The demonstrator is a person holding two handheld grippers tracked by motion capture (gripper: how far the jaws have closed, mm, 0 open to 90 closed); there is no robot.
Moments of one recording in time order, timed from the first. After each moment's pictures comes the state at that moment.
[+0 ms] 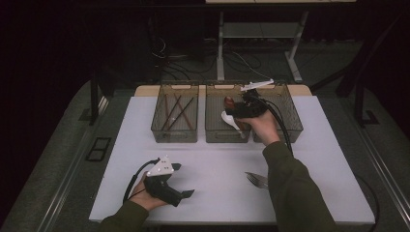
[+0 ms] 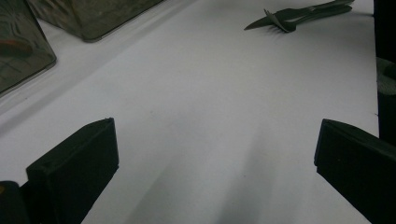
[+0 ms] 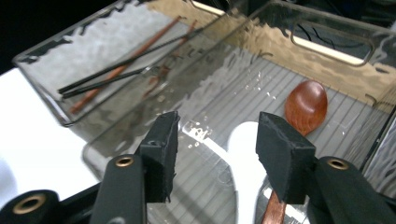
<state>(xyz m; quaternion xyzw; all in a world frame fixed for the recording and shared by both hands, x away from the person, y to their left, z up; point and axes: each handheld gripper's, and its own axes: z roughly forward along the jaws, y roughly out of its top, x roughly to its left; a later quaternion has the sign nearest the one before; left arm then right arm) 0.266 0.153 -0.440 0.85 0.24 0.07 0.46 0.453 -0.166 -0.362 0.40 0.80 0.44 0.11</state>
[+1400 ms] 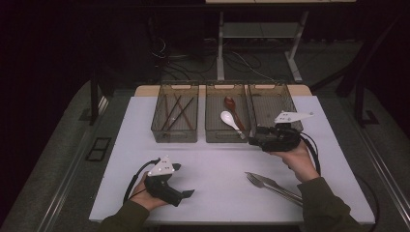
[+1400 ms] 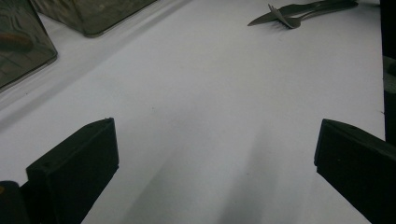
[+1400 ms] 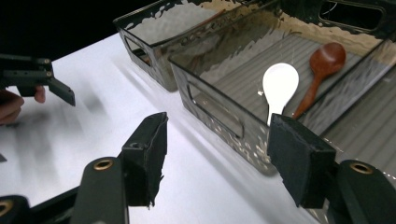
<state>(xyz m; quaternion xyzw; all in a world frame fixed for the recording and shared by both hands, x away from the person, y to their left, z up) 0.266 0.153 -0.441 0.85 0.25 0.07 0.46 0.351 -0.242 -0.381 0.35 0.79 0.50 0.09</state>
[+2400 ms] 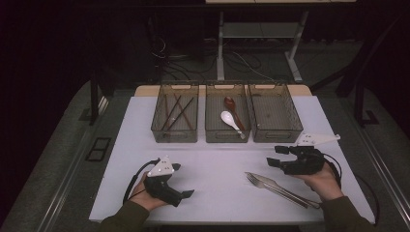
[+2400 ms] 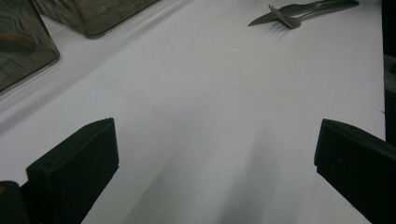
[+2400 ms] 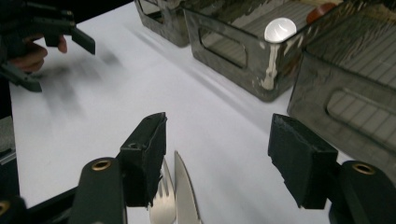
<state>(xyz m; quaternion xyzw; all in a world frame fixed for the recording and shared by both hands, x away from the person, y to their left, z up) 0.266 0.153 -0.440 0.85 0.25 0.07 0.46 0.294 -0.290 -0.397 0.34 0.81 0.48 0.08</state>
